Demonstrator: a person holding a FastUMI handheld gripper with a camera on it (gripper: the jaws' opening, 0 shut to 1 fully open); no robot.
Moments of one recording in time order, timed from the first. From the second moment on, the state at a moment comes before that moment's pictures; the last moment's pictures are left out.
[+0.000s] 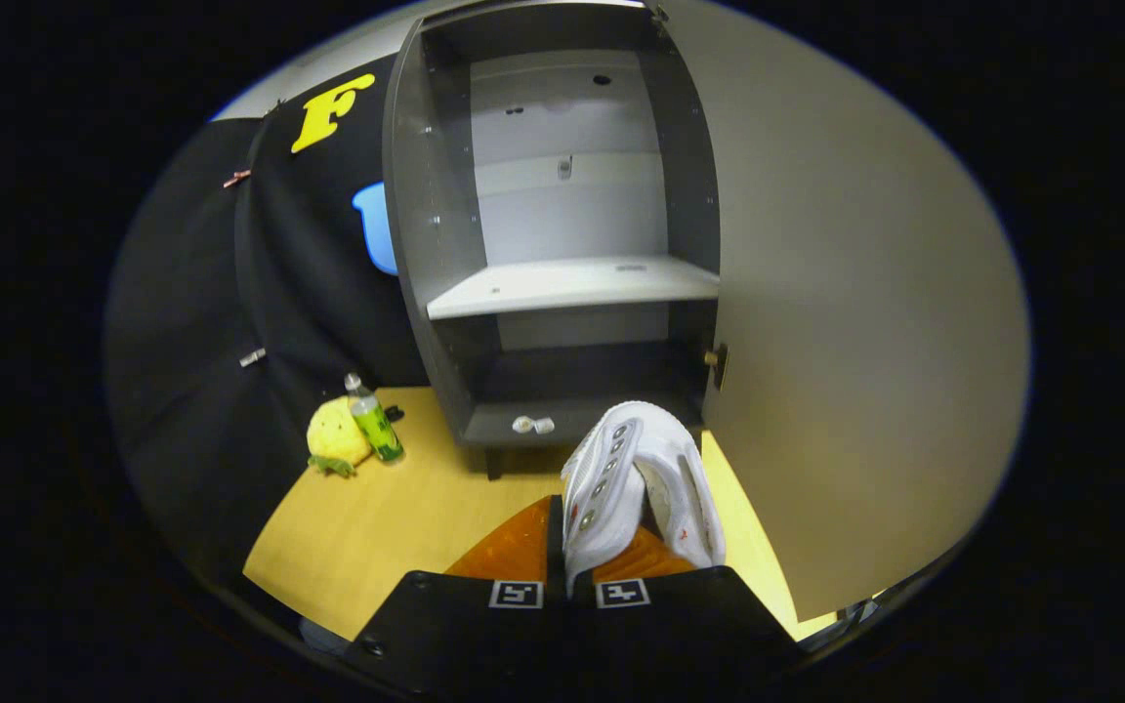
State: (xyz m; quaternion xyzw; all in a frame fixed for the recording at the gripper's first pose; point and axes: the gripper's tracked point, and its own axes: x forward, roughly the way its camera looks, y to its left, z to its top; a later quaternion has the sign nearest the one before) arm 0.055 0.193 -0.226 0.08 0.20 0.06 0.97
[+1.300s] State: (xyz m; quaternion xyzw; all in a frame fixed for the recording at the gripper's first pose) arm 0.408 0.212 -0.138 0.00 0.18 0.04 0.98
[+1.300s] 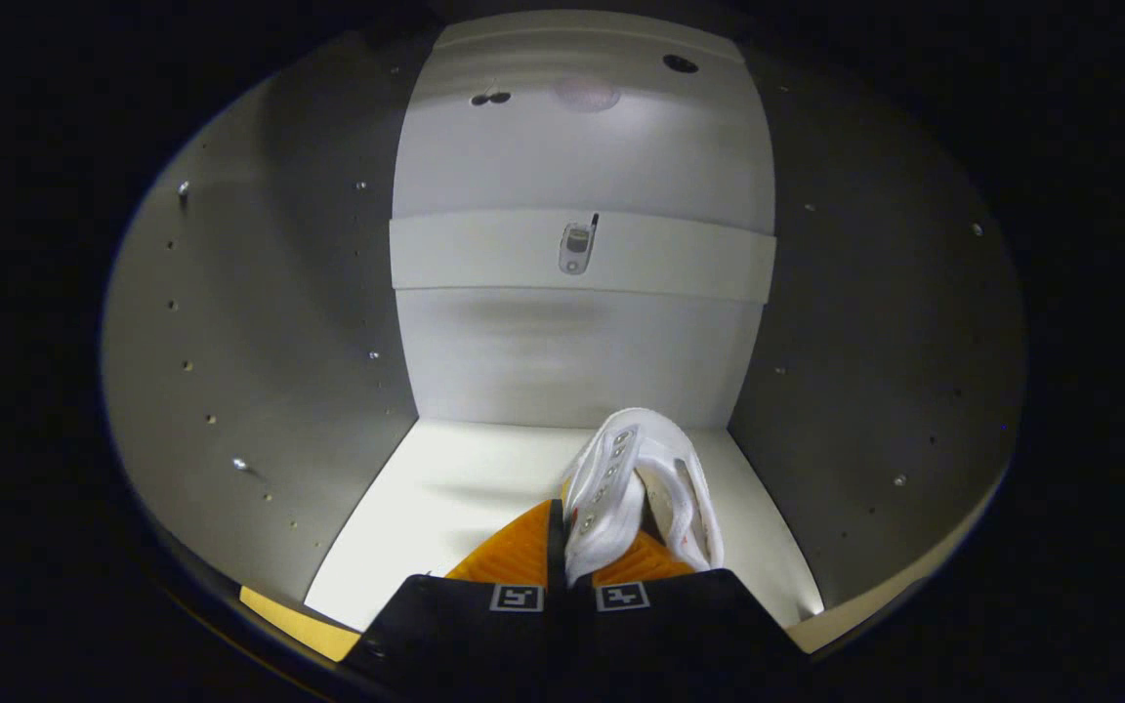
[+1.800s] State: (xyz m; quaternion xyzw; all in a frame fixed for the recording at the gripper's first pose) arm 0.430 0.225 -0.179 -0.05 0.22 0.04 0.97
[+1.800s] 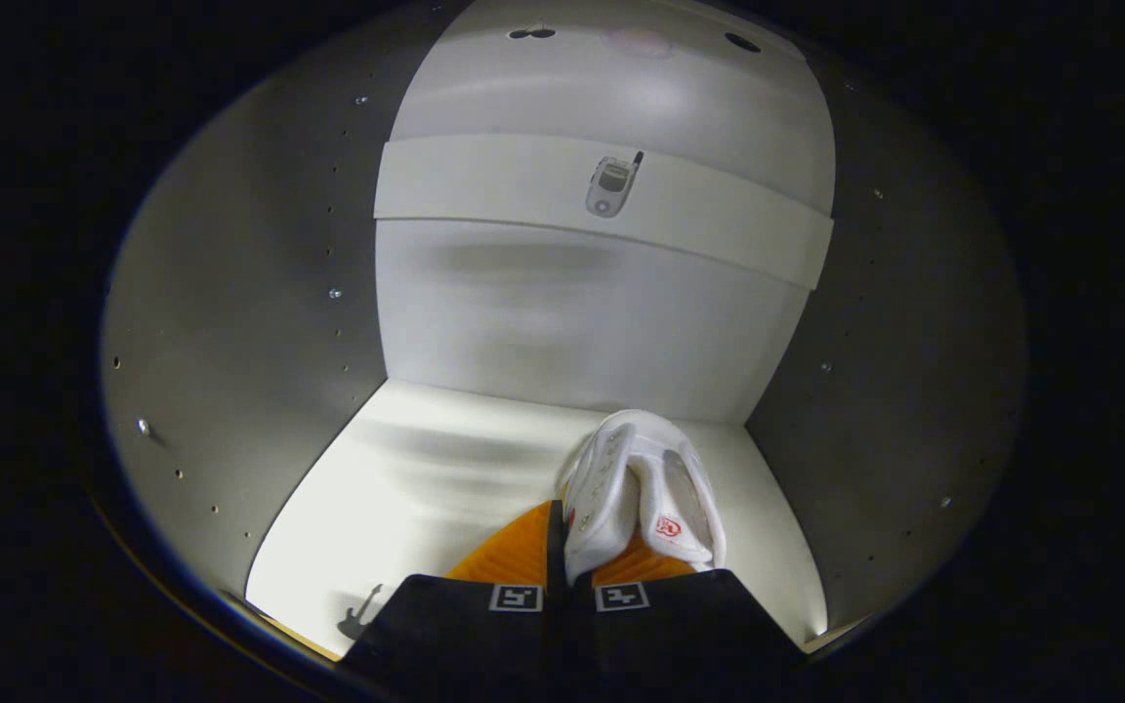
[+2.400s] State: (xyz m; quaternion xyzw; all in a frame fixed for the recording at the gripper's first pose) arm 0.377 0.237 -0.145 0.00 0.21 0.07 0.97
